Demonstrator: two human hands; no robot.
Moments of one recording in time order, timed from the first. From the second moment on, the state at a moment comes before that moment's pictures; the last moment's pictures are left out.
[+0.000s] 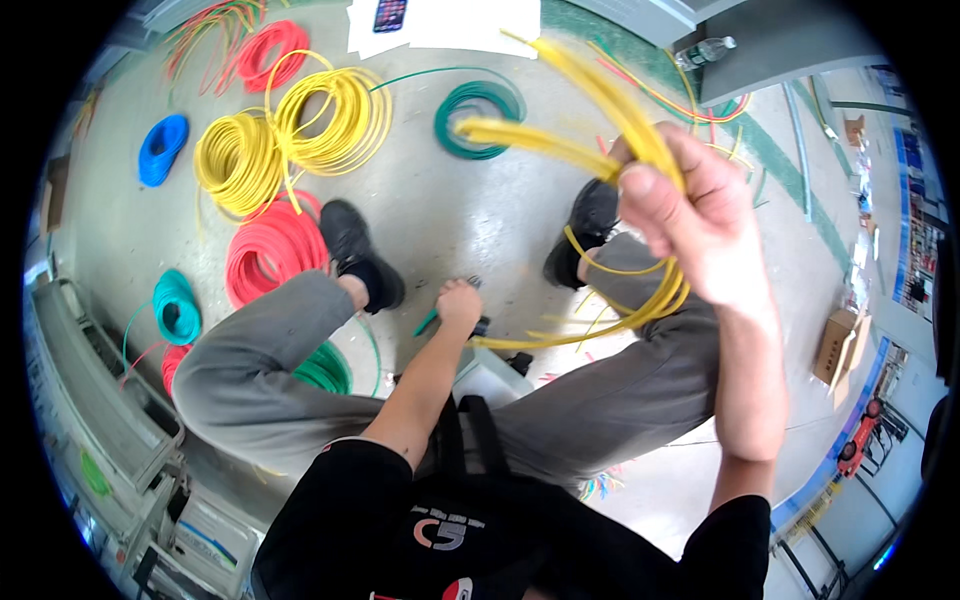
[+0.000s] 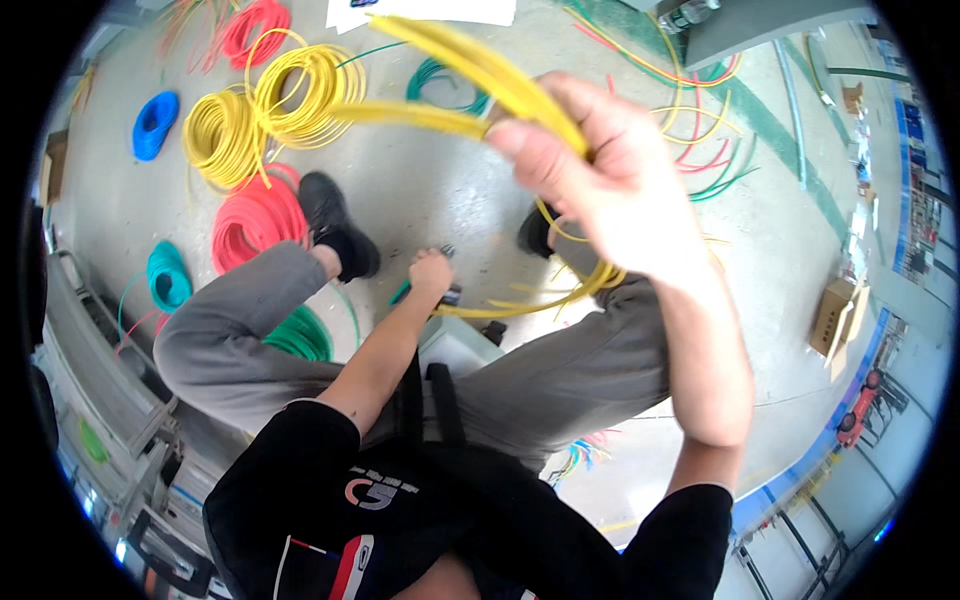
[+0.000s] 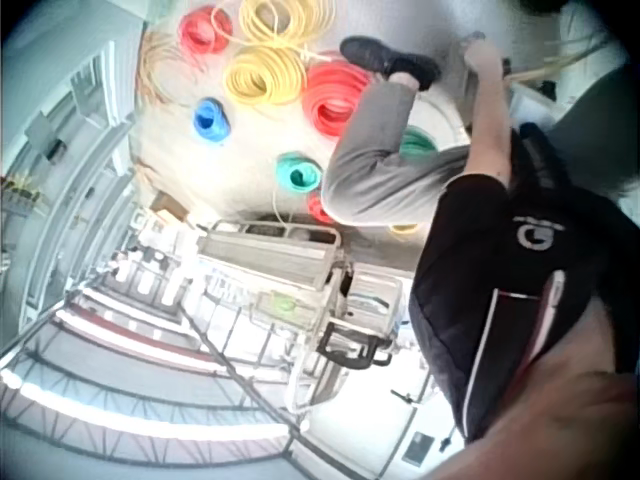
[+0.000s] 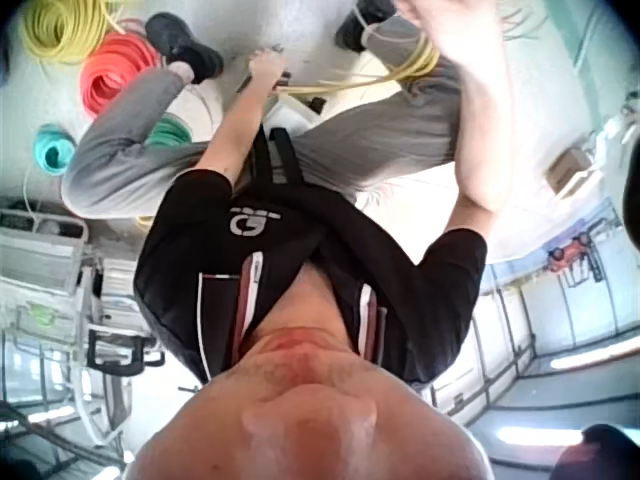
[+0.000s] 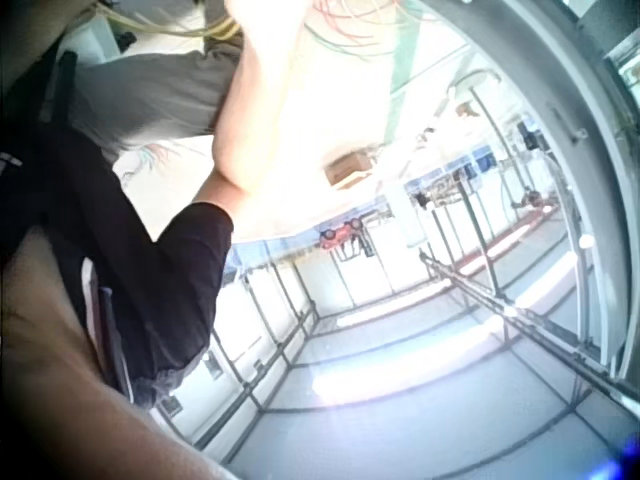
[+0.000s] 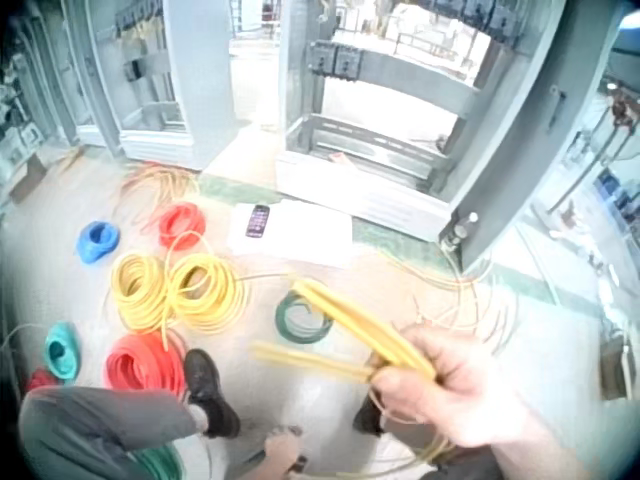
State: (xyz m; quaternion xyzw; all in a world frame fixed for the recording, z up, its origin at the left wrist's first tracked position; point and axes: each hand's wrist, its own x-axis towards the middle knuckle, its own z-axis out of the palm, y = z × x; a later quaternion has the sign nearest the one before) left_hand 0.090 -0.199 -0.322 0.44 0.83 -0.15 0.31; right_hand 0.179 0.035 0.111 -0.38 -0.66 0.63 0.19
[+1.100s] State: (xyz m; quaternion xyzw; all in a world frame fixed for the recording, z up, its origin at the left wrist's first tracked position) left_hand -0.026 -0.088 0.100 0.54 0.54 0.45 0.46; right_hand 0.175 0.025 0.136 -0.31 -0.58 0.72 0.20
